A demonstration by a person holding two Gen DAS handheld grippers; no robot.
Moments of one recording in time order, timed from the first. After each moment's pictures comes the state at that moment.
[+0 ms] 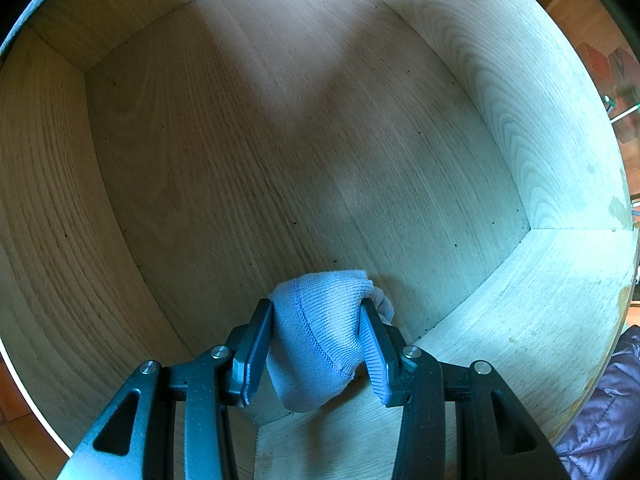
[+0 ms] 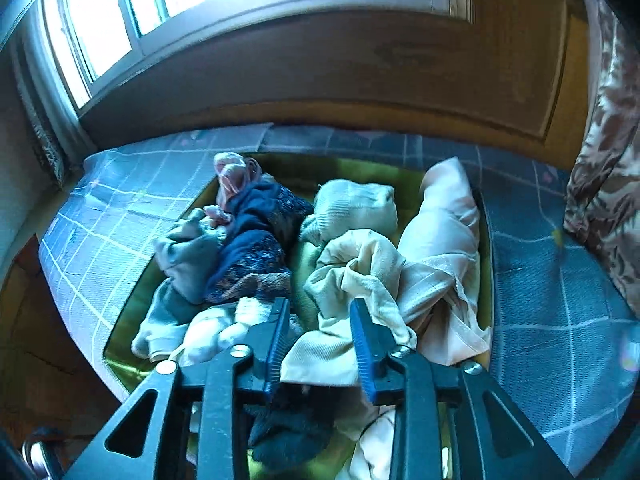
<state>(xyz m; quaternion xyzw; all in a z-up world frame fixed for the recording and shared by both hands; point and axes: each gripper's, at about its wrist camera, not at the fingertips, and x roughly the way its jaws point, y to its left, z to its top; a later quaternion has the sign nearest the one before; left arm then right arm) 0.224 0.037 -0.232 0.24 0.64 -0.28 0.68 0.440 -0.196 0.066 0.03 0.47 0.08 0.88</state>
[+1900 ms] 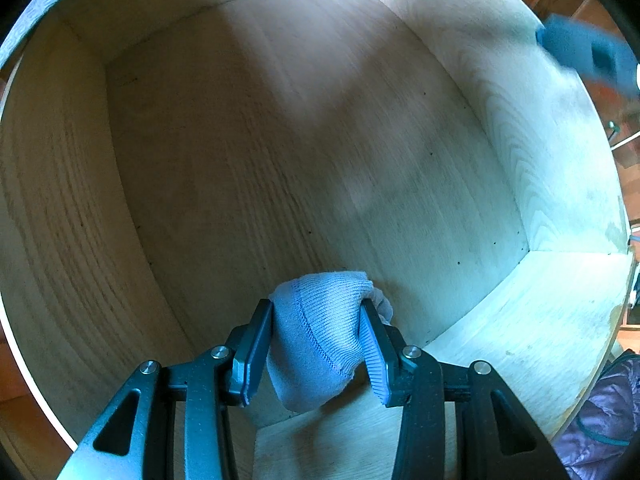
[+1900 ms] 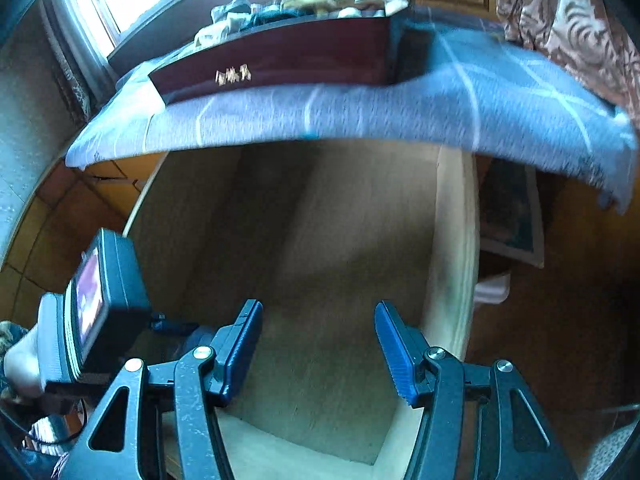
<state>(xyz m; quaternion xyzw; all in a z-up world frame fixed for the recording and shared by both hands) 0.225 0.051 -0.225 0.20 0.63 -0.27 0.70 0.176 -0.232 -0.053 0.05 0.53 0.10 0.84</state>
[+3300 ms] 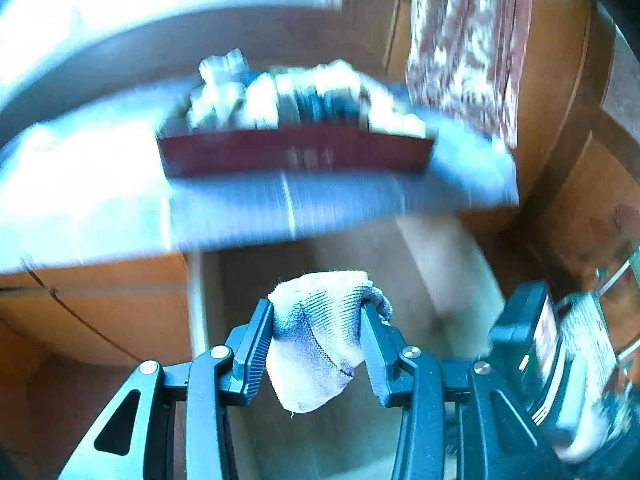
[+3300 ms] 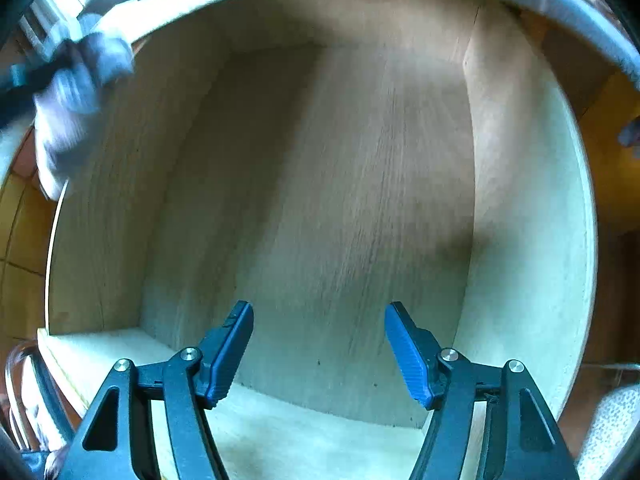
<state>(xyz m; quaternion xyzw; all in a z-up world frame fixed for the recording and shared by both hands) 0.226 0.113 -0.057 0.04 0.41 -0.23 0.88 0.159 -0.175 -0.137 0.04 0.61 0.07 0.79</state>
